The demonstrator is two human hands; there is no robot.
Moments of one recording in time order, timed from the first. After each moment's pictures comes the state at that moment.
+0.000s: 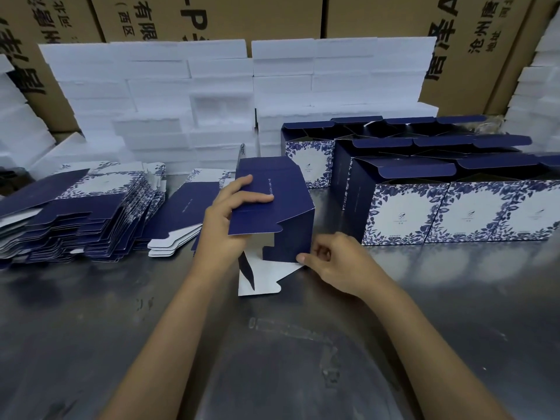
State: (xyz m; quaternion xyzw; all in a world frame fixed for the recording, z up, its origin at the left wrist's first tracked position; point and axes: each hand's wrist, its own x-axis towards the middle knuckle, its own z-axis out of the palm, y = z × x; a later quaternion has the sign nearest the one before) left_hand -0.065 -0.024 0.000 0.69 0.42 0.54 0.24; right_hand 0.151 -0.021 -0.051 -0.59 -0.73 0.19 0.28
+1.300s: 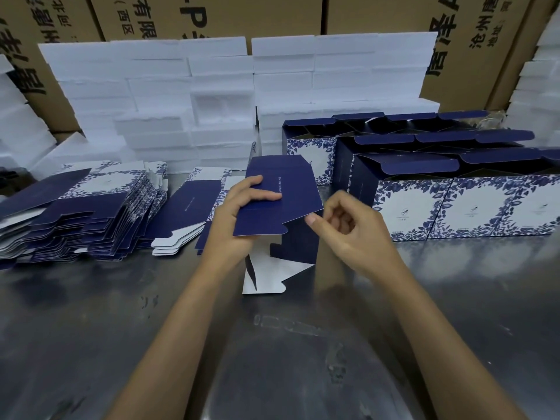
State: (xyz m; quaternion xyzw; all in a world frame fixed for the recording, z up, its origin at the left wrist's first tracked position) left_hand -0.060 -0.023 0.003 0.70 0.41 0.52 0.26; right_hand 0.147 -0.035 -0.020 -0.48 -0.68 0.18 0.52
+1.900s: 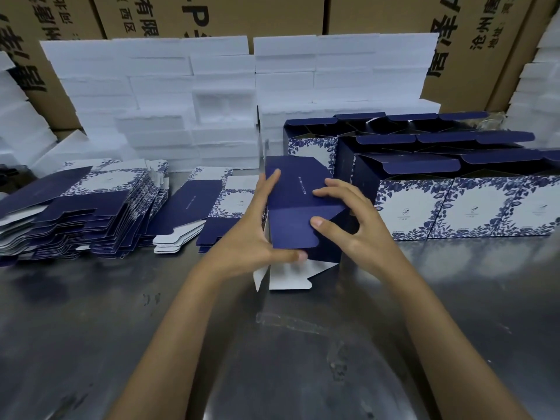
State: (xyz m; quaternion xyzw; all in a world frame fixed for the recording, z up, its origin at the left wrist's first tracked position) left_hand -0.059 -0.018 -0.006 0.76 0.40 0.36 0.37; right_hand 0.151 -0.043 -0.010 -0.49 -0.70 0.22 0.48
